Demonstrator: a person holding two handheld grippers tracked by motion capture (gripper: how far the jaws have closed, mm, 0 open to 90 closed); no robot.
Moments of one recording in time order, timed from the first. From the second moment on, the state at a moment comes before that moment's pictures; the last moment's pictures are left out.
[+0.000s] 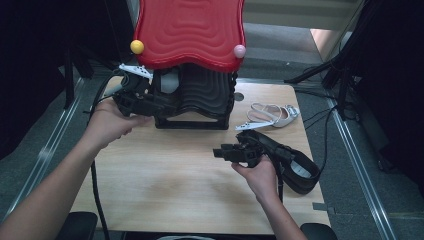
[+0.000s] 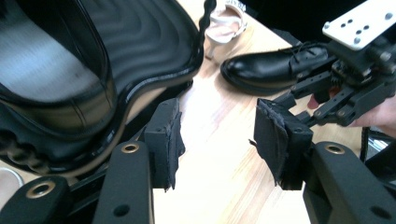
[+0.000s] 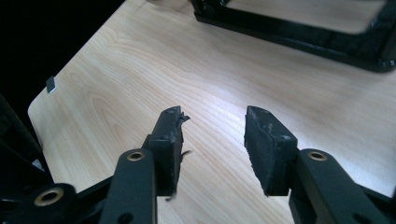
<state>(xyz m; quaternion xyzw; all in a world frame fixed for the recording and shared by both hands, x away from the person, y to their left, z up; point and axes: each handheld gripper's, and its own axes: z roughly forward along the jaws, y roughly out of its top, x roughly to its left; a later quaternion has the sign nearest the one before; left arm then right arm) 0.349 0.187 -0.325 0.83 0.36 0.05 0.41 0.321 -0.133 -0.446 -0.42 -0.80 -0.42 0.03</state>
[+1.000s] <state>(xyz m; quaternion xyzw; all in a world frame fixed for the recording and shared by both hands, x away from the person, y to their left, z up) 0.320 0.193 -0.432 0.83 0.40 0.01 0.40 0.297 -0.204 -0.443 -0.41 -0.82 -0.40 -0.02</state>
